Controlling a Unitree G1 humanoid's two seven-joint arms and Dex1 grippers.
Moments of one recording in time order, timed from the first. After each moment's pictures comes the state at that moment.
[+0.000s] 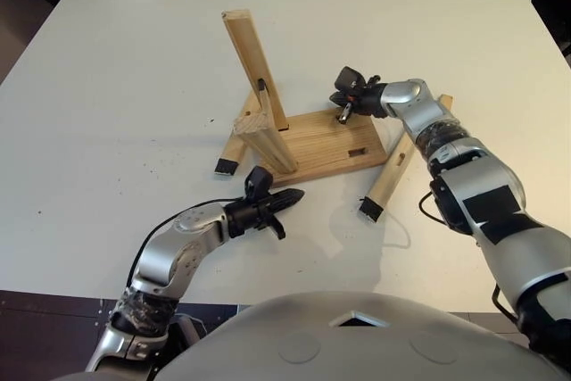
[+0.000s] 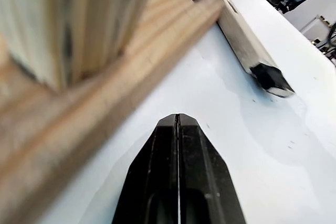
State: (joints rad) left arm 0.15 0.43 -0.23 -0.27 -0.49 0.58 -0.62; right arm -0.97 -0.24 0.35 1.26 -0.19 -0.13 0.78
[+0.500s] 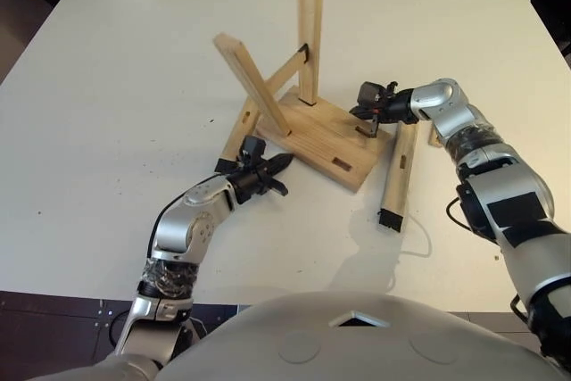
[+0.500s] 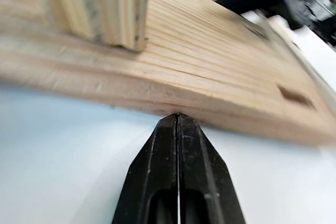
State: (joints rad) left arm -0.04 0.26 -0.07 -0.10 -0.50 0.63 -0.44; right arm -0.81 -0.38 0.31 1.09 -0.19 -0.24 1.01
